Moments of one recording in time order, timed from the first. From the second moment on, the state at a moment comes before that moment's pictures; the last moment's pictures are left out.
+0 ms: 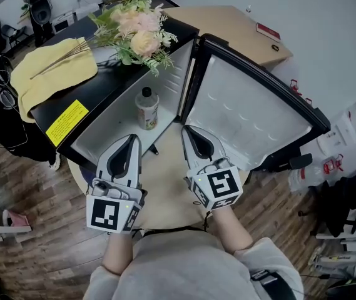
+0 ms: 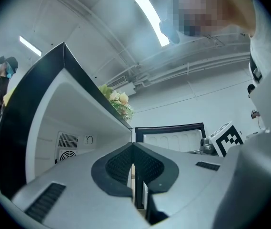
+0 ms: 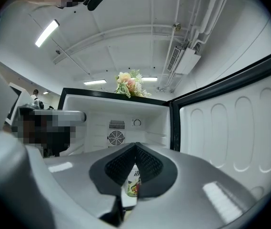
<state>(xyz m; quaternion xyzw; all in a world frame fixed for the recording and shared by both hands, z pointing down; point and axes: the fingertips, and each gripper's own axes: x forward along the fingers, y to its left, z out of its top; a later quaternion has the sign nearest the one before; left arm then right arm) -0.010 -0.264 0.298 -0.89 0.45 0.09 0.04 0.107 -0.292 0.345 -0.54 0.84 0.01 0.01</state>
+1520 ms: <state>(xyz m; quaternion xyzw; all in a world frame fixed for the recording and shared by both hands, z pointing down) 0.003 -0.251 0.296 -0.90 0.42 0.09 0.03 0.129 -0.236 0.333 -0.58 0.81 0.03 0.03</state>
